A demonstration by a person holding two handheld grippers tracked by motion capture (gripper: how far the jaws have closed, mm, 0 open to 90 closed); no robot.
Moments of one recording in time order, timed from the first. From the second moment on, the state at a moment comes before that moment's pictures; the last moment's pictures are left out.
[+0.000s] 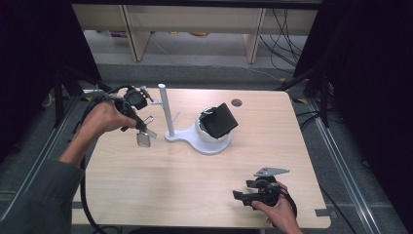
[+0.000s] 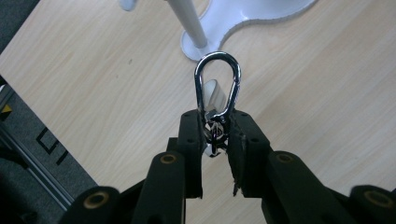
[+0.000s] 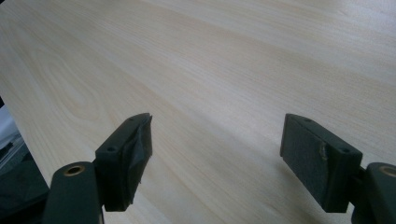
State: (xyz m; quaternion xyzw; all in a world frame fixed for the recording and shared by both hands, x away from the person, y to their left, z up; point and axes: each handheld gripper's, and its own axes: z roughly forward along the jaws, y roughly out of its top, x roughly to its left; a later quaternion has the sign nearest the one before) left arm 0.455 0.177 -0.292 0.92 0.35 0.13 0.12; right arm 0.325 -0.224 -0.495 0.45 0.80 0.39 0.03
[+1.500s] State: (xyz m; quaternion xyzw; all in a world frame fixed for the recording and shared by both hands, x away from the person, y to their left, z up) left arm 0.505 0.175 -0.285 0.90 0.40 0.14 0.13; right arm 0.325 -0.225 -0.494 0.45 0.81 0.39 0.03
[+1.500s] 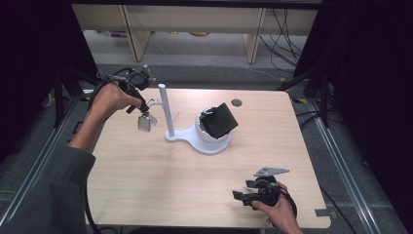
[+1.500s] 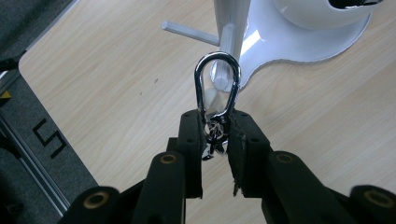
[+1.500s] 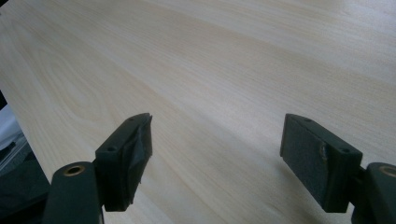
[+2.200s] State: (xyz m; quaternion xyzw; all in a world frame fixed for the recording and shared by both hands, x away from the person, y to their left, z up) left arm 0.517 0.162 -0.300 0.90 0.40 0.14 0.13; right arm 0.325 -0.225 -0.493 0.45 0.80 0.39 0.03
